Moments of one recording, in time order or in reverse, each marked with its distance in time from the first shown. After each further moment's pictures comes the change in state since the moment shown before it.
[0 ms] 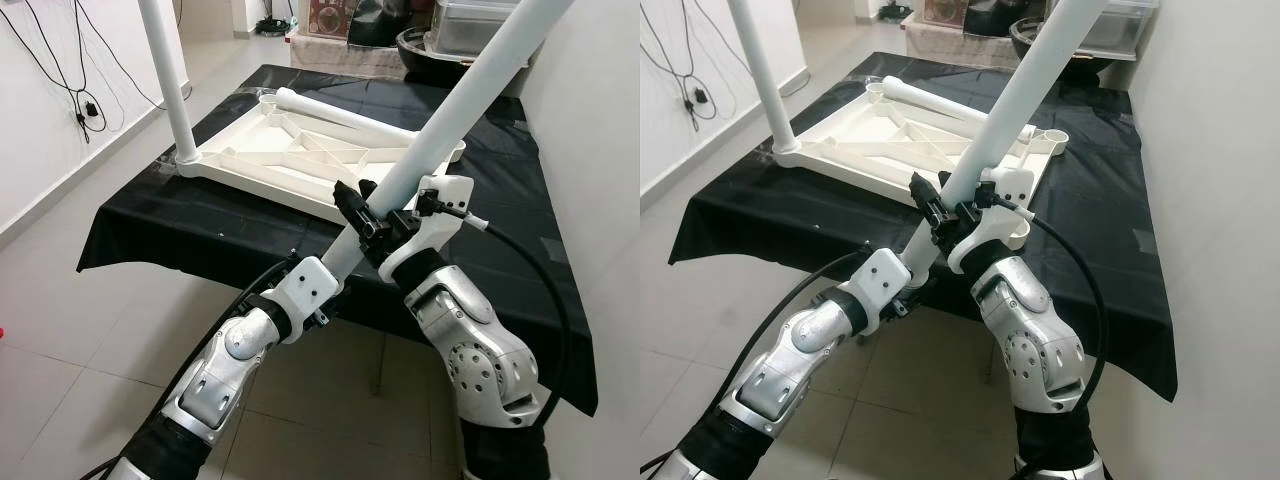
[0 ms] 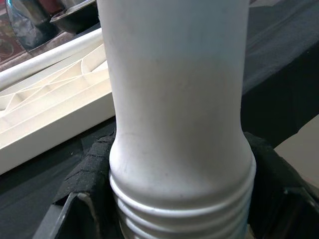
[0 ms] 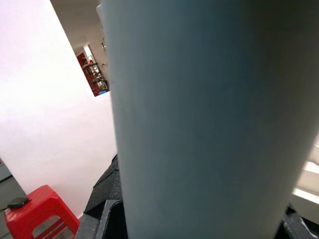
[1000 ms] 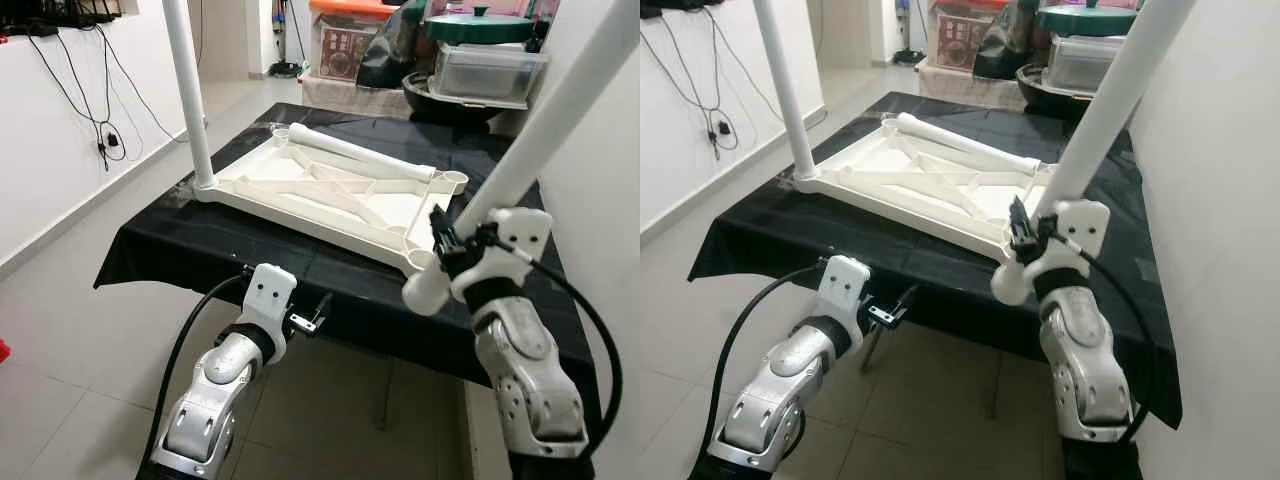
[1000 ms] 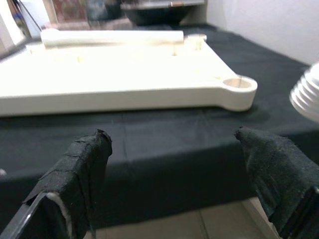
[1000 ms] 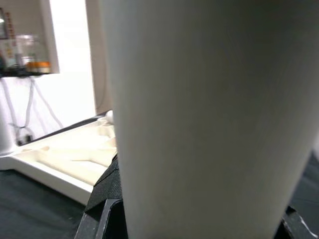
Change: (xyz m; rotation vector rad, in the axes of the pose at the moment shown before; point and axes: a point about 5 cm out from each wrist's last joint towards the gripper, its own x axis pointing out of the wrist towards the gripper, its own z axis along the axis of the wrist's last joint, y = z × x) left arm -0.023 0.012 -0.012 -0.372 0.016 0.289; right arm -0.047 -0.075 0.009 -0.427 -0.052 -0.471
